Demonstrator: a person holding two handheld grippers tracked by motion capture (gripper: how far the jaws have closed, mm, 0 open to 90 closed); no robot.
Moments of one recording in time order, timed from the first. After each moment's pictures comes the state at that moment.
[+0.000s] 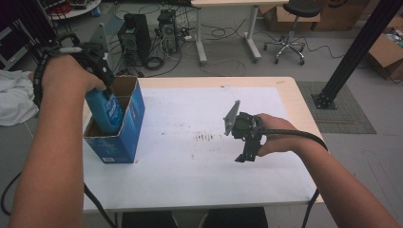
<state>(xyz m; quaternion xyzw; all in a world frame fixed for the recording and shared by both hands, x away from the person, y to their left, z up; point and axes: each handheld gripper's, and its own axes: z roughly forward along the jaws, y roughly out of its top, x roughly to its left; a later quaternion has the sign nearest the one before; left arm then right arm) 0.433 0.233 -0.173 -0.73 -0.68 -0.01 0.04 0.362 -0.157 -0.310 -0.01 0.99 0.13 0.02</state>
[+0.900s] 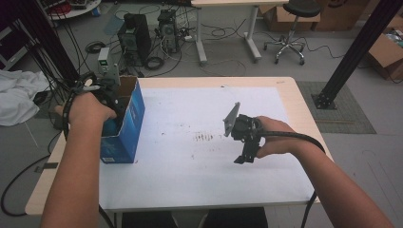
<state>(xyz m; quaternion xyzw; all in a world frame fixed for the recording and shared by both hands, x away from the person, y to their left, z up) 0.444 0.241 -0.279 -0.73 -0.67 0.01 0.07 0.365 -0.158 -0.321 0.00 0.99 0.14 0.01</state>
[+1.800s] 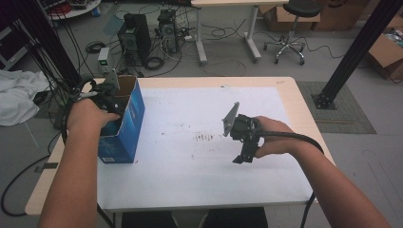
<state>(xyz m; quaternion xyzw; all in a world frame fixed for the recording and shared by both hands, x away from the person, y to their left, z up) 0.440 0.248 -0.290 -0.73 -0.68 0.02 0.04 0.364 -0.156 -0.321 0.00 0.99 0.15 0.01</state>
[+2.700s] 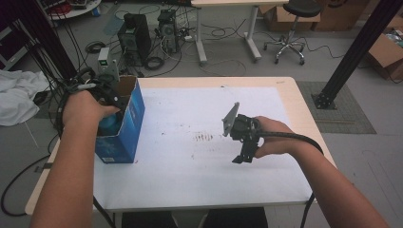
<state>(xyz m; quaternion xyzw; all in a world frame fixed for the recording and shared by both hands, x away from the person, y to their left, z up) 0.437 0.239 -0.256 -0.75 -0.66 -0.02 0.04 0.364 -0.155 -0.321 0.00 0.99 0.15 0.02</state>
